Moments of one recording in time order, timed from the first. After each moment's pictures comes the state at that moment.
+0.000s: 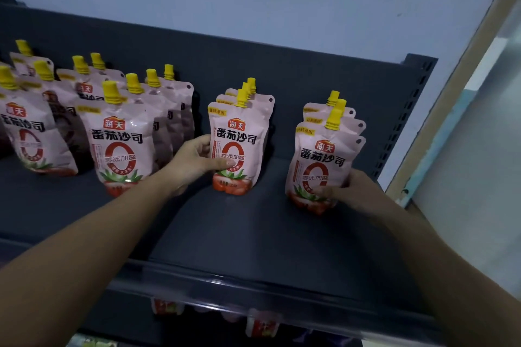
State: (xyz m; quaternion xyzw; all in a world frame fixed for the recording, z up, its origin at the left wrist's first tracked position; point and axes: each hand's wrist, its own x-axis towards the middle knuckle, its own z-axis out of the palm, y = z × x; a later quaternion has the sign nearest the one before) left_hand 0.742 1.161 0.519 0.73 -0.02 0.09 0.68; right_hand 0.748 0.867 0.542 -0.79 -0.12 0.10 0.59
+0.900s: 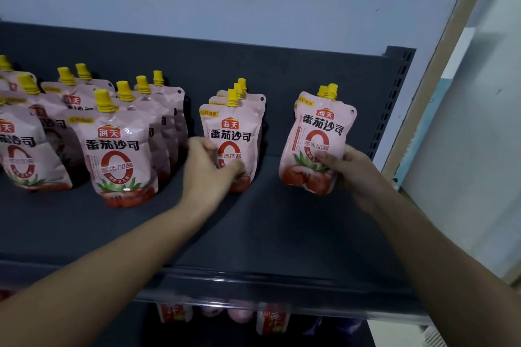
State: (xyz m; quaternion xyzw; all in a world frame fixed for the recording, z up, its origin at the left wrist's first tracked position) left_hand 0.702 1.109 0.524 0.76 0.06 0.30 0.57; right_hand 0.739 0.883 0.549 -0.68 -0.10 0.04 0.73
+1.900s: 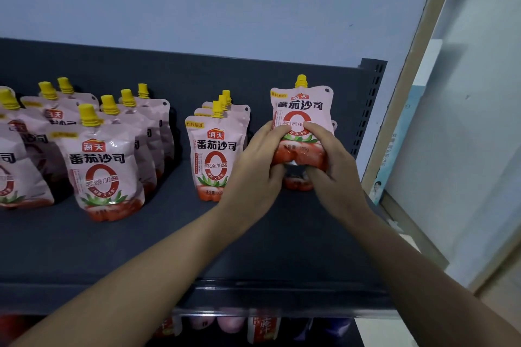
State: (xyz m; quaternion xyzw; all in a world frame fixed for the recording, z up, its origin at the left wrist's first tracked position) left_hand 0.690 1.046 0.556 0.84 -0.21 0.35 0.37; right_hand 0.701 0.899 0.559 -0.81 -0.24 -0.26 0.47
